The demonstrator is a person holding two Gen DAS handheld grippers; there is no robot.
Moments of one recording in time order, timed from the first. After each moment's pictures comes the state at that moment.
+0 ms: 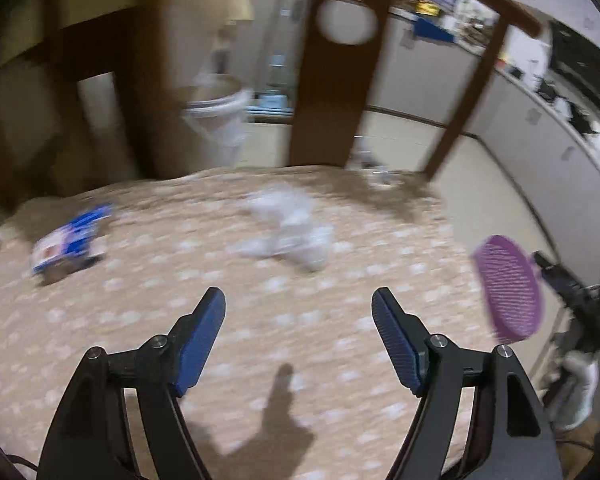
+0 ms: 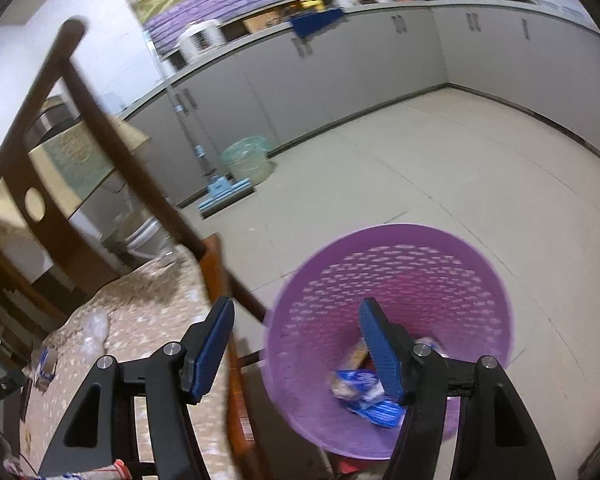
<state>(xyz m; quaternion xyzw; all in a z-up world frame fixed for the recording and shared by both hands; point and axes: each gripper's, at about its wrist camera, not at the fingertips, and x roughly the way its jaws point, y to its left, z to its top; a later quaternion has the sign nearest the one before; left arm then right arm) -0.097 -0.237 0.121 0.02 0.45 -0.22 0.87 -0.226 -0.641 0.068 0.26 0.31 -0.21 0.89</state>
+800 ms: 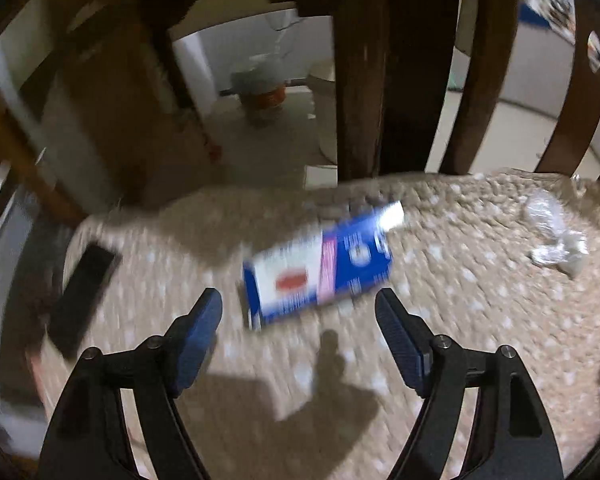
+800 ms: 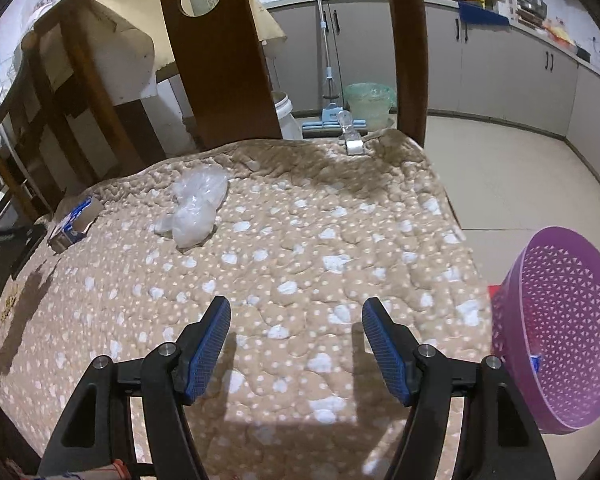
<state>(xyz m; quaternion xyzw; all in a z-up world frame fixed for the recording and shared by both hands) 0.028 -0.079 0.079 0.11 0.46 -0.08 0.88 -0.142 -0.468 0.025 0.11 0.41 -0.04 0.90</state>
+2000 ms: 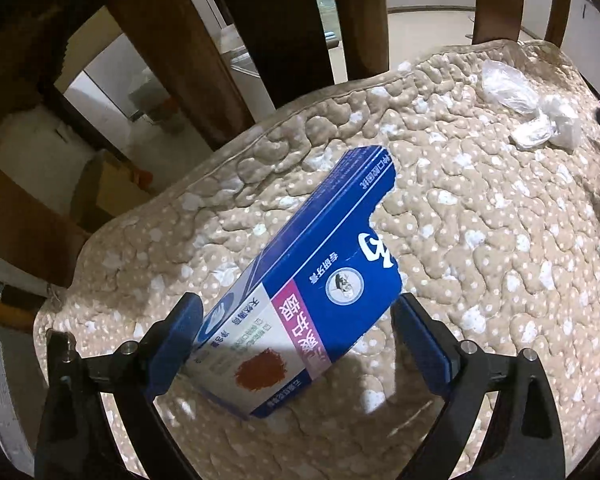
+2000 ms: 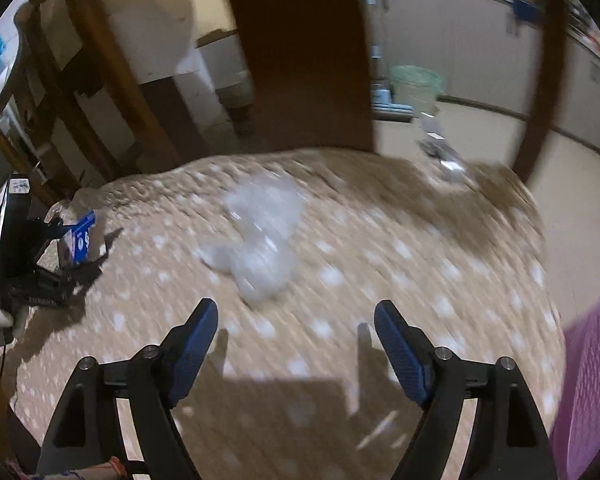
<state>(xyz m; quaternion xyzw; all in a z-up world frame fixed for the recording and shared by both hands) 0.019 -0.141 0.024 0.26 0.49 -0.21 0.80 -0.042 -0.412 0.032 0.09 0.46 0.03 0.88</state>
